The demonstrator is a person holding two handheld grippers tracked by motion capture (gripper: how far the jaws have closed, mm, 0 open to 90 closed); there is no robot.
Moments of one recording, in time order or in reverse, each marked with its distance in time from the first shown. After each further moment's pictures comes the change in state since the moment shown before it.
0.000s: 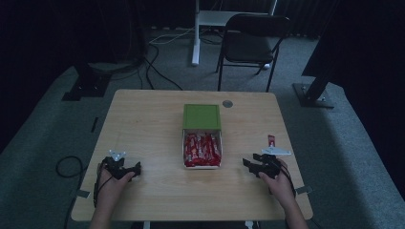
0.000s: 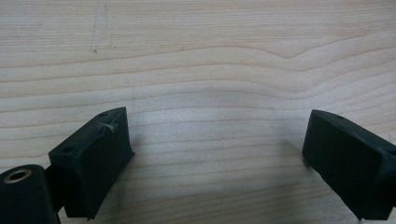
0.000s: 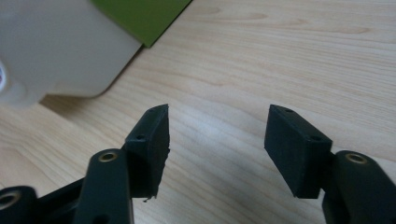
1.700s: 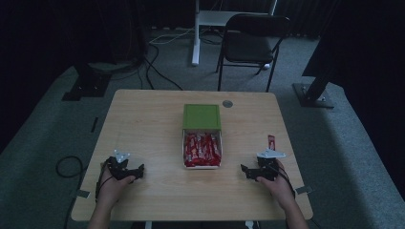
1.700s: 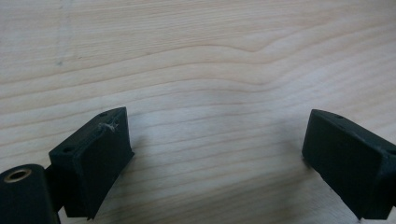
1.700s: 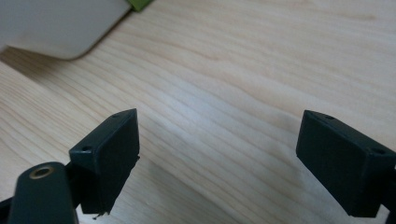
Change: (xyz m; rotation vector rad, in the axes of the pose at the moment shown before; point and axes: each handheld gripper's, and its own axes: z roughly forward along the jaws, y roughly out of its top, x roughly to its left) left arm -0.009 0.001 -0.003 0.003 -0.072 0.111; right arm 0.004 -0.008 0.006 0.057 -0.057 -0.105
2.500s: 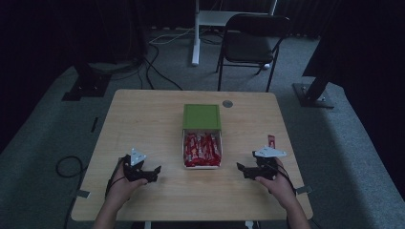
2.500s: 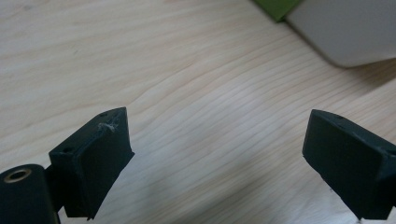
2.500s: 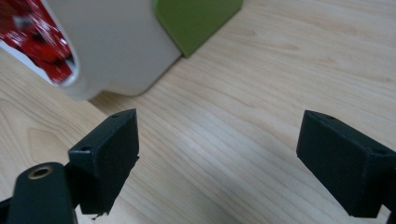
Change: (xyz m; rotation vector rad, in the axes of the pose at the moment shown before) left arm -0.047 0.020 -0.014 -0.100 -0.196 0.147; right arm 0.019 0.023 -0.020 -0.082 0.077 -0.061
